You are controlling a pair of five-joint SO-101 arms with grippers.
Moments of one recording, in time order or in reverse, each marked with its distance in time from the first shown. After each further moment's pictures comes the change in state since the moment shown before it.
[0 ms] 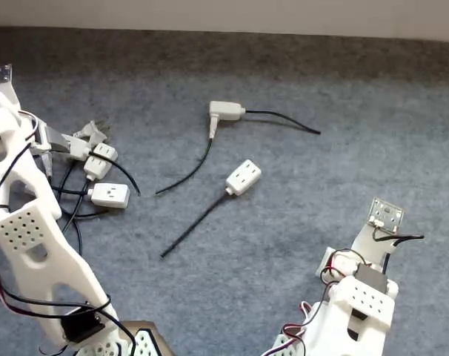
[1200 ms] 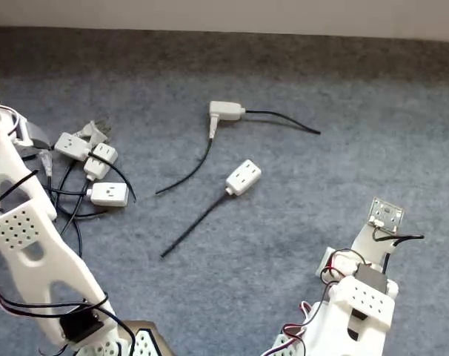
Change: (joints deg) left arm -4.1 1.8 -19.0 12.6 -0.2; right arm 0.0 0.0 0.0 0.0 0.0
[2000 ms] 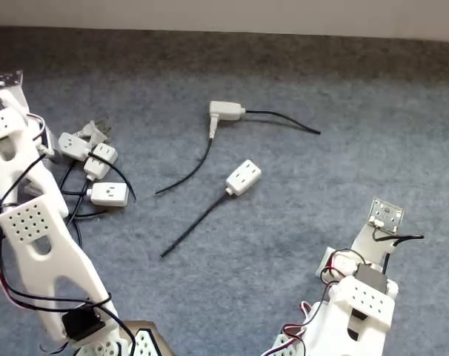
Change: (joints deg) left arm 4.0 6.0 4.6 -2.8 -0.1; right arm 0.0 0.0 0.0 0.0 0.0
